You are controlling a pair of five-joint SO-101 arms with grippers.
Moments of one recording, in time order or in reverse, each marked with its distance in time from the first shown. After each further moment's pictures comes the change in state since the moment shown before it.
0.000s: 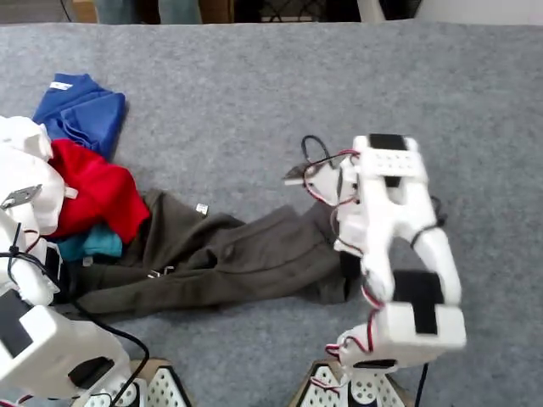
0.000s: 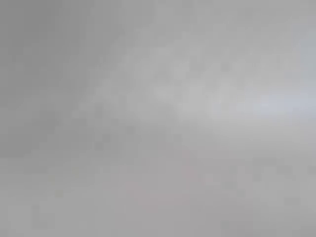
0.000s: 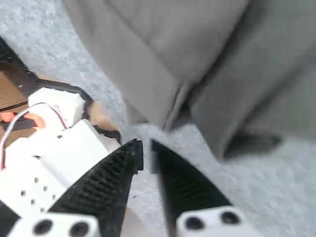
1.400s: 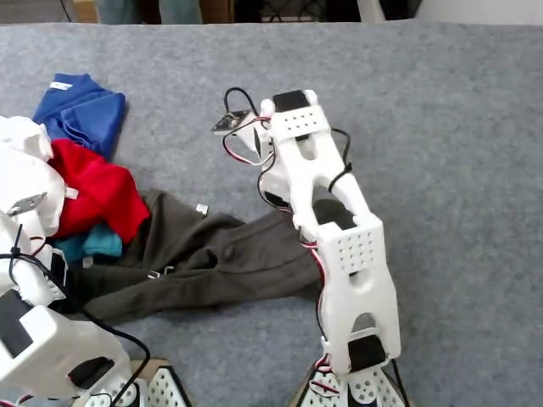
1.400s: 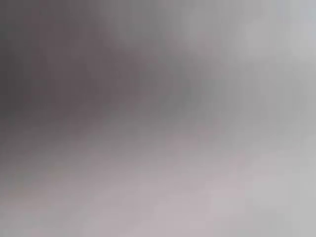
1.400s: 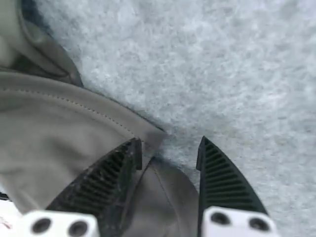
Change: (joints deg) left arm 0.0 0.0 3.3 0.0 1.6; right arm -20.3 44.7 -55.4 0.1 -20.0
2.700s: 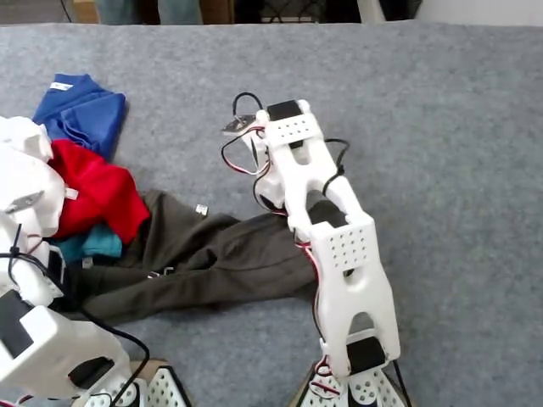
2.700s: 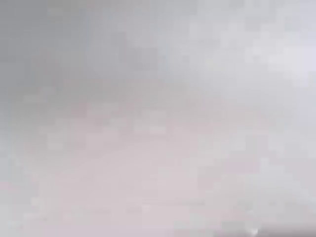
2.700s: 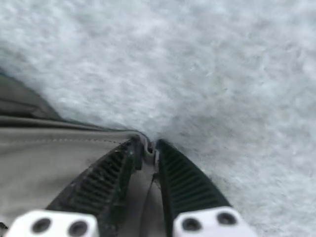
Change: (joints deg) left arm 0.0 -0.3 -4.6 5.0 1.5; right arm -2.0 5.2 0.1 -2.1 -13.1
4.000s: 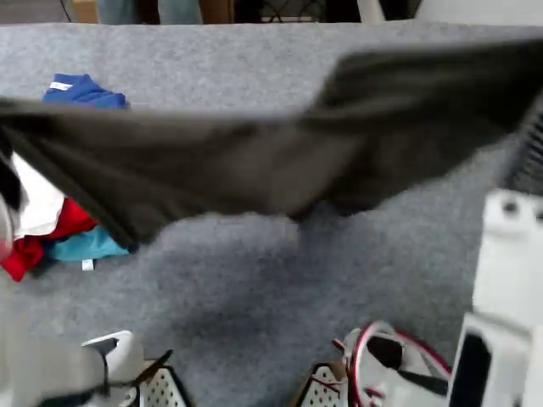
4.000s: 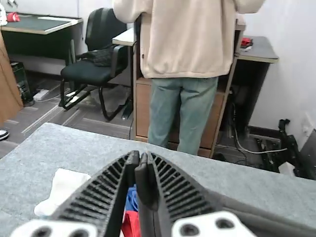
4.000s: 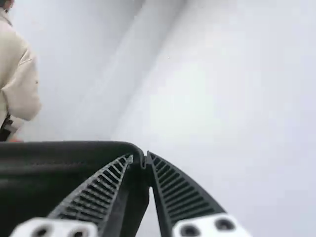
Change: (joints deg) left arm 27.9 -31.1 -87.6 18.8 32.4; right arm 31.6 -83.1 -32.6 -21.3 0.2
